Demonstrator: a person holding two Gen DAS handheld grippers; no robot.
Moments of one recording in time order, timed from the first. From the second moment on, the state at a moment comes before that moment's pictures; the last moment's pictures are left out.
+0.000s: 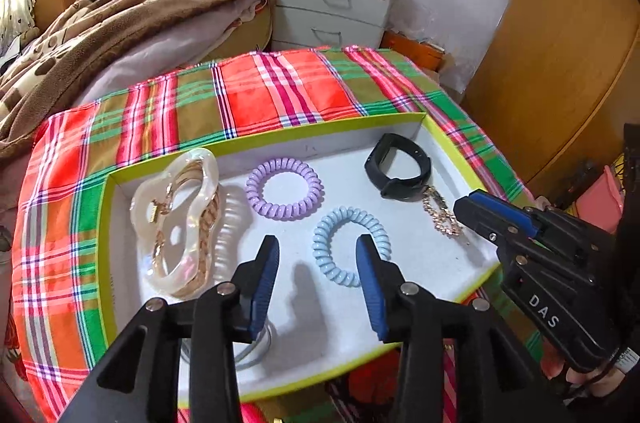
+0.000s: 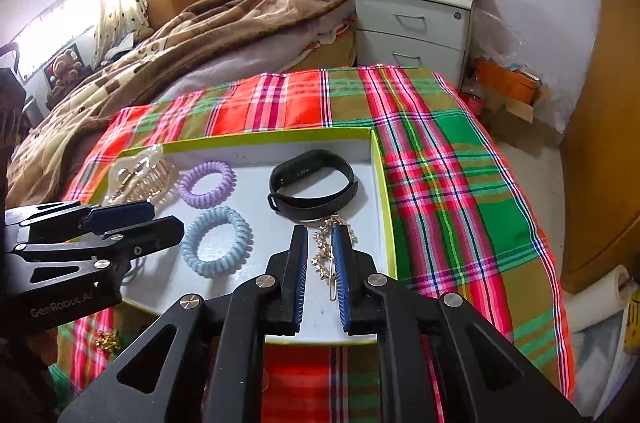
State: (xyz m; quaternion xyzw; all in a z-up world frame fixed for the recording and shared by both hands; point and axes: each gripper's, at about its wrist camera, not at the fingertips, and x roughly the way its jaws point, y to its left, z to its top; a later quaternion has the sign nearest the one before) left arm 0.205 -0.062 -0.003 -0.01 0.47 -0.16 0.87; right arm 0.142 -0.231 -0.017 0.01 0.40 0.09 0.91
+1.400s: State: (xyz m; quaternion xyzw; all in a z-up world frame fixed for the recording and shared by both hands) left arm 0.091 0.045 -0.023 -0.10 0.46 -0.12 0.87; right arm 0.074 -0.185 -0.045 0.07 0.44 0.13 0.88
